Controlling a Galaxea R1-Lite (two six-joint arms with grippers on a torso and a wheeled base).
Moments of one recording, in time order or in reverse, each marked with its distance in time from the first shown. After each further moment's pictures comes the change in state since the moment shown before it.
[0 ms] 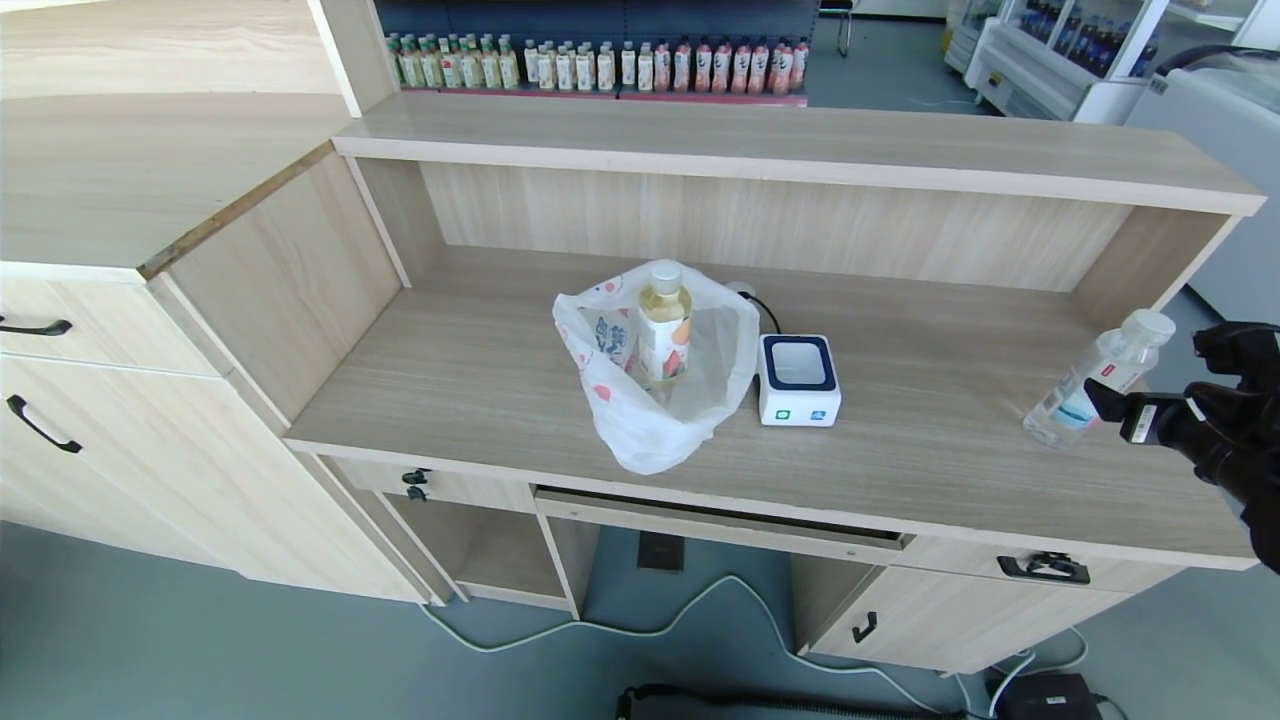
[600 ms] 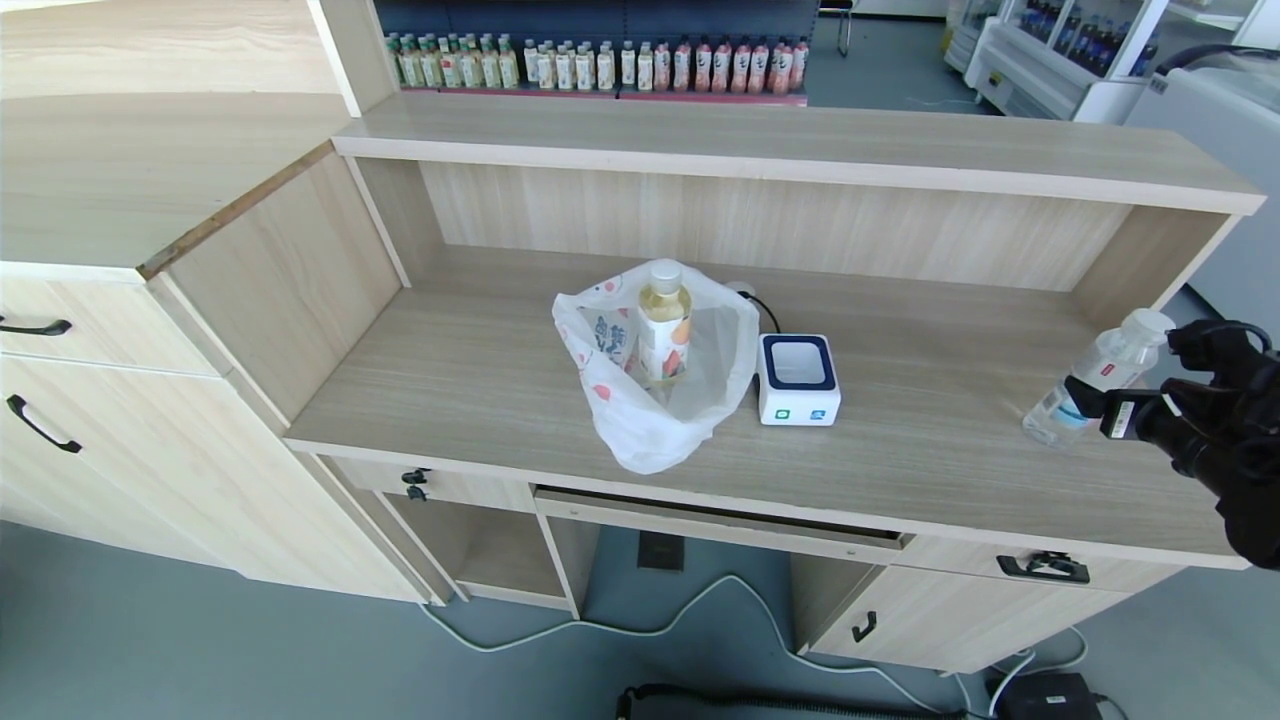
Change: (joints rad) left arm 0.000 0.000 0.000 0.000 0.000 0.000; right arm 0.027 0.046 -0.056 0.006 0.000 -0.008
